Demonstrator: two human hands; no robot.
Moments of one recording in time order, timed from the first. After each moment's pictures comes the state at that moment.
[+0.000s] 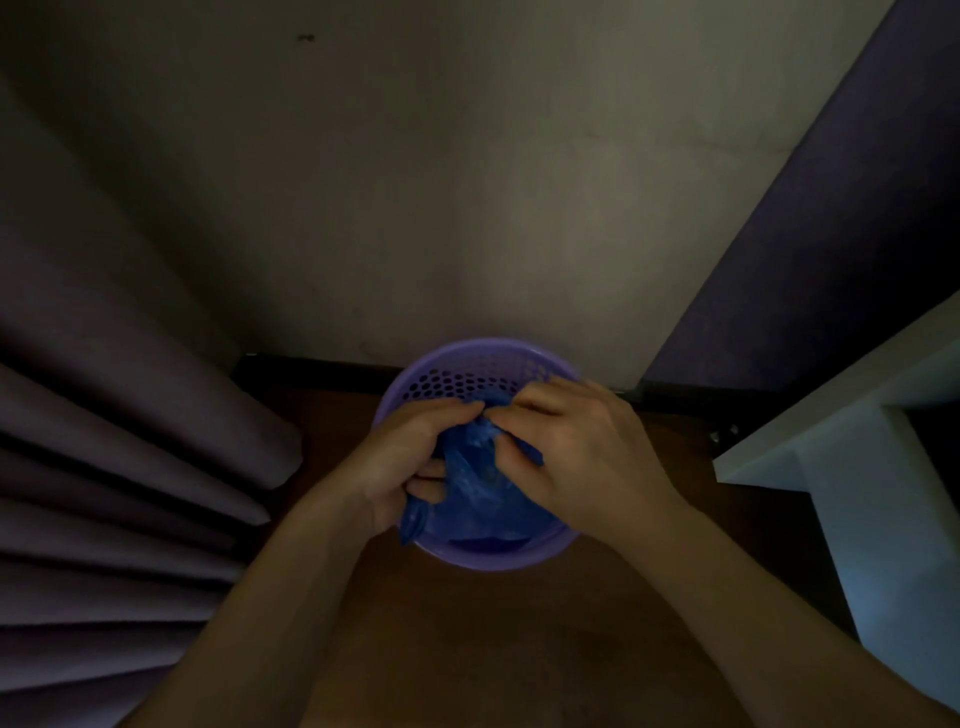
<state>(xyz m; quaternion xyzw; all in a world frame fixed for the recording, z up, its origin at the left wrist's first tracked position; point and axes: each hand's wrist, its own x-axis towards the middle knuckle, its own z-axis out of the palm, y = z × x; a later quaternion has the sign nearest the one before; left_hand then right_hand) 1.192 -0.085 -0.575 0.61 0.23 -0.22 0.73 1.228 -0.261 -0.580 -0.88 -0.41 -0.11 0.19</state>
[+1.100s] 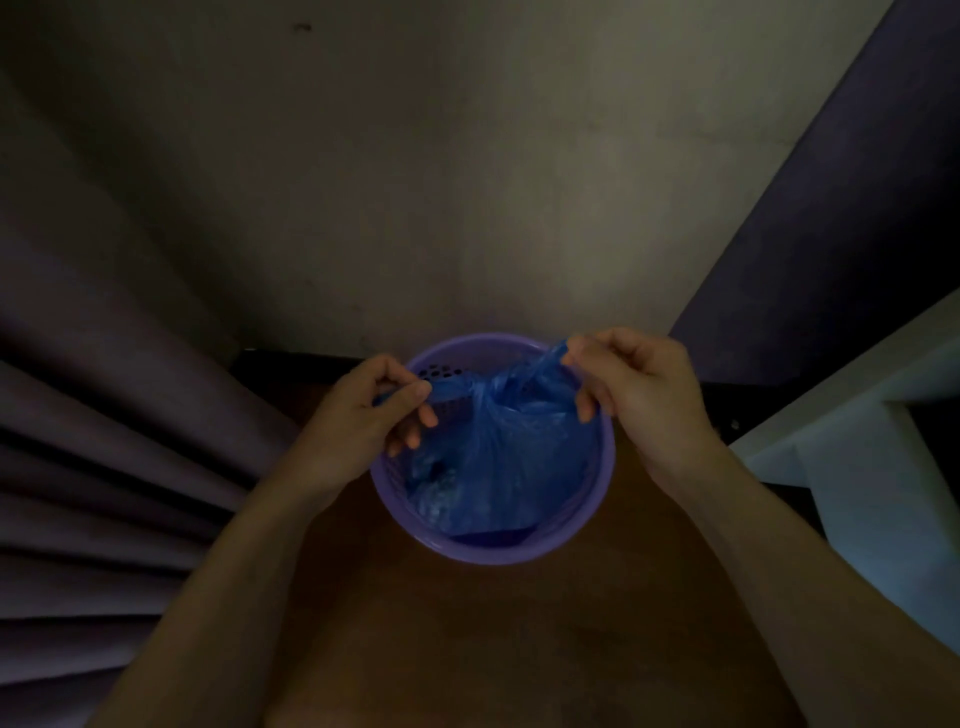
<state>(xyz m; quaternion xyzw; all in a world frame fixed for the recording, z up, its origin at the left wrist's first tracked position) 1.195 -0.048 -0.592 0.76 0.12 -0.01 0.64 1.259 -0.278 -0.563 -0.72 -0.07 0.08 0.69</state>
